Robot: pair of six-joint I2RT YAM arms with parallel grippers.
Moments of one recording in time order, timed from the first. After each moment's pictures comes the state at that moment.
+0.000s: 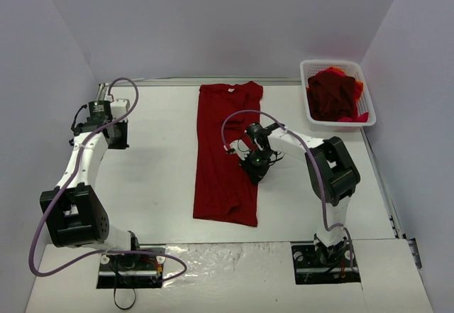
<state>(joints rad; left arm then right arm) 0.17 1.44 1.18 -0.68 0.09 0.17 0.54 1.93 1.25 -0.81 -0.38 -0.50</state>
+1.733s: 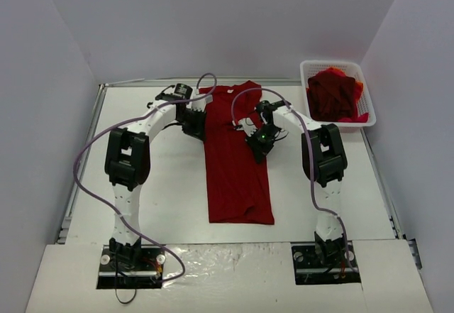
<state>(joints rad) -0.32 2.11 1.75 -0.79 0.49 0.03 0.37 2.17 1.64 -1.00 -0.42 -0.57</state>
